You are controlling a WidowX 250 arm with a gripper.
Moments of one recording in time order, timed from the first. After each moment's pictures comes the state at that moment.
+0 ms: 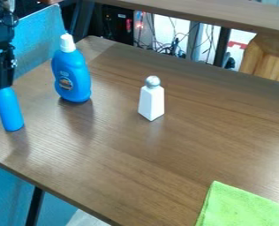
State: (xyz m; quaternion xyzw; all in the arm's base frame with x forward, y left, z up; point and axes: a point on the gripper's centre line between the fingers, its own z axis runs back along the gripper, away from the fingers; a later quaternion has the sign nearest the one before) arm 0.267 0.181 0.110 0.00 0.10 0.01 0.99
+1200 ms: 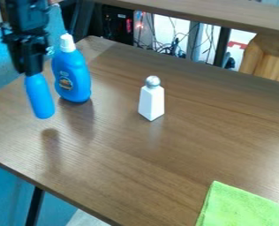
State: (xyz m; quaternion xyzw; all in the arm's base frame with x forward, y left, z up) arm 0.302 0.127 0.131 -0.02 0.02 -0.05 1.00
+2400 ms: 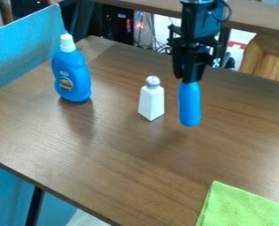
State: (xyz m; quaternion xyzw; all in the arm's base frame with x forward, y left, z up) arm 0.382 -0.091 0.136 -0.03 0.01 -0.28 0.96
